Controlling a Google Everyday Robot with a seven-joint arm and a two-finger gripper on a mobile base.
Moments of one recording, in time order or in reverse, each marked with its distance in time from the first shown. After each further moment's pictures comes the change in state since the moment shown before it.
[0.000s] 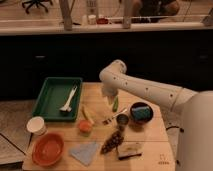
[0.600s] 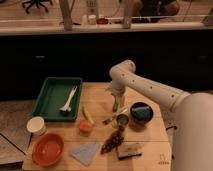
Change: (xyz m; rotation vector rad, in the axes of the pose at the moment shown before) arm 0.043 0.011 0.038 -0.028 -0.046 0.019
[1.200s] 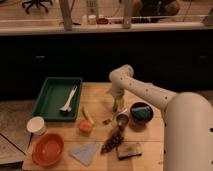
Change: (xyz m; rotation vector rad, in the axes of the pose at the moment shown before) arm 0.014 -0.003 0.043 -0.019 0.002 -0.034
